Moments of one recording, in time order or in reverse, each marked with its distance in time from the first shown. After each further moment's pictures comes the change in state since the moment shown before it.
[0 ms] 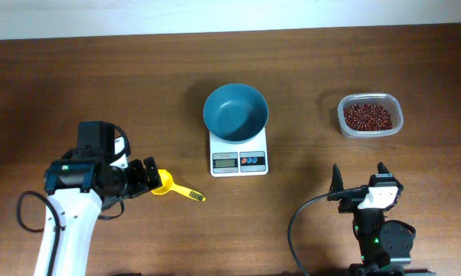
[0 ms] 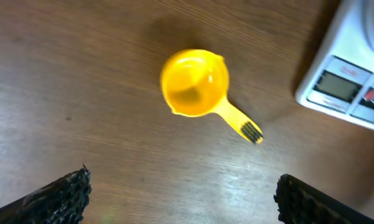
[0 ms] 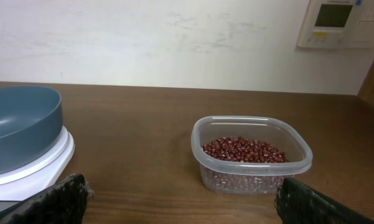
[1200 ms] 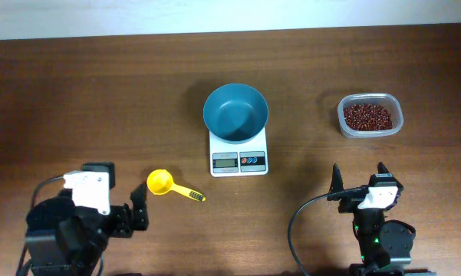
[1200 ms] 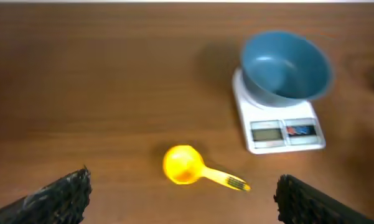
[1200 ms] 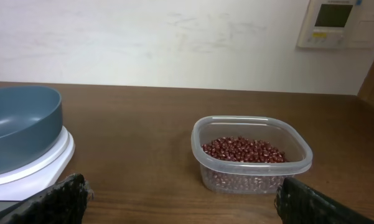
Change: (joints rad) left arm -0.001 -0.650 -0.018 0.096 0.015 0.352; right arm 0.000 0.000 0.000 0.000 0.000 0.000
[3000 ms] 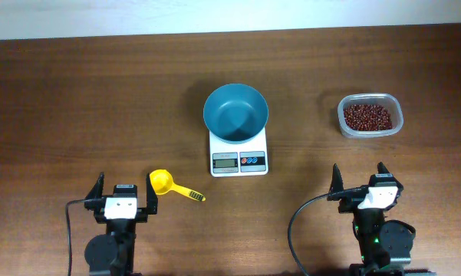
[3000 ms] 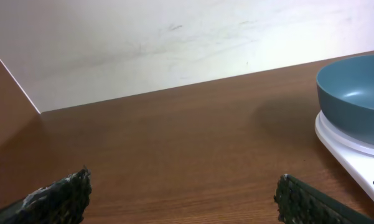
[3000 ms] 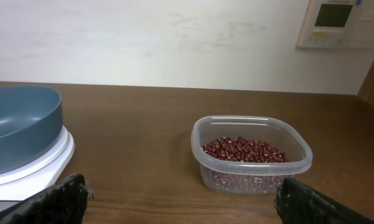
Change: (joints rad) left arm 0.000 -0.568 -0.984 0.959 -0.162 0.189; right arm 0.000 0.001 0.000 0.000 0.000 0.000
